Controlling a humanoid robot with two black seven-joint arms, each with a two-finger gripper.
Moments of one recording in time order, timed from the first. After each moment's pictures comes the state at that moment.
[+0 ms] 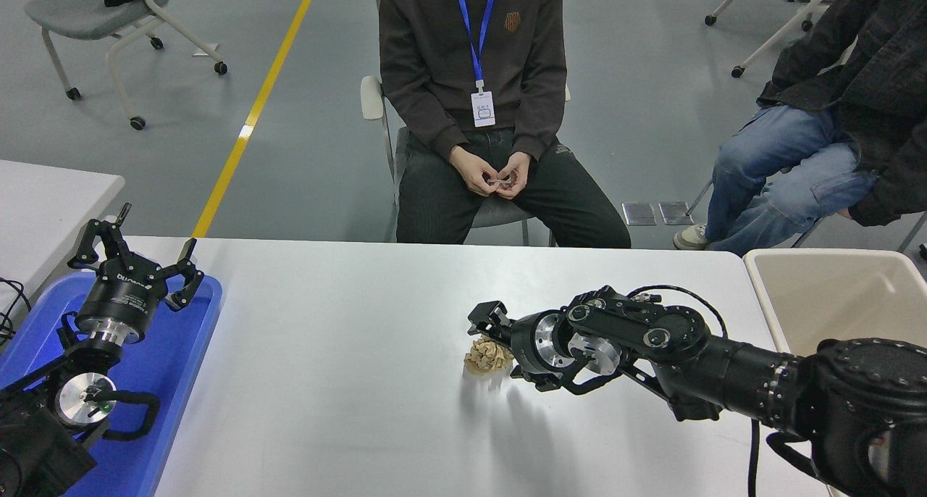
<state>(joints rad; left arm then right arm) -0.56 0.46 -0.57 -0.39 -0.24 -0.68 -0.60 0.98 0.00 0.01 0.77 -0.40 0.02 -0.36</state>
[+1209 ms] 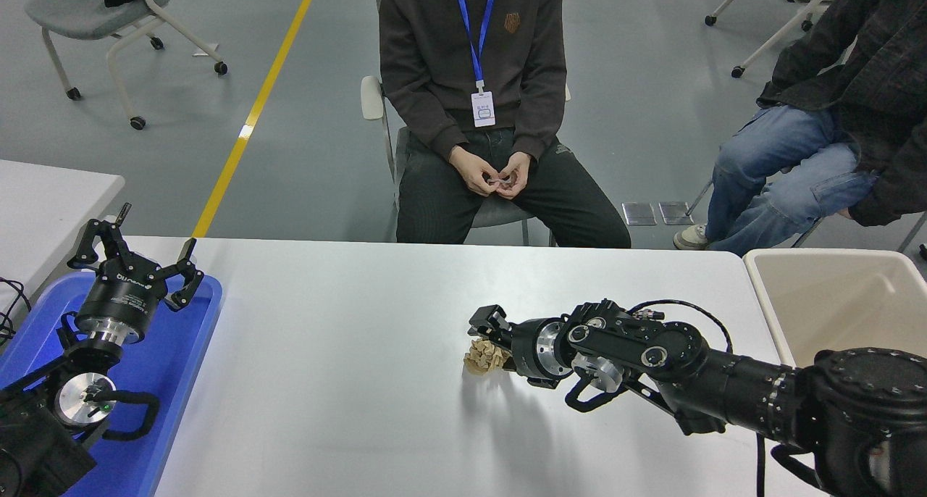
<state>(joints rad) -0.56 0.46 -0.57 -0.39 -0.24 -0.68 -0.60 0.95 0.00 -0.01 0.77 -0.45 -0.02 -0.23</state>
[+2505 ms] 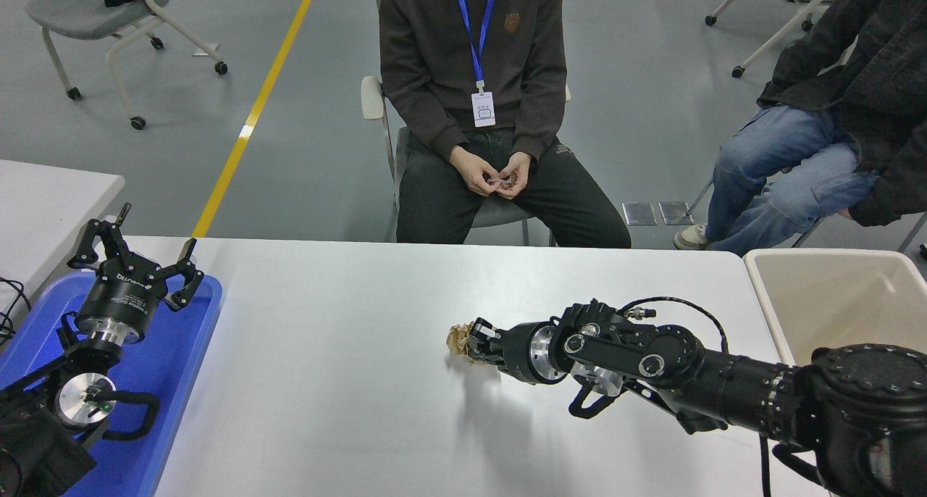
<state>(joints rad) -0.56 0.46 -0.57 -0.39 -0.24 -0.68 -0.61 0.99 0.00 -0.05 0.83 -0.52 0.09 -0.17</state>
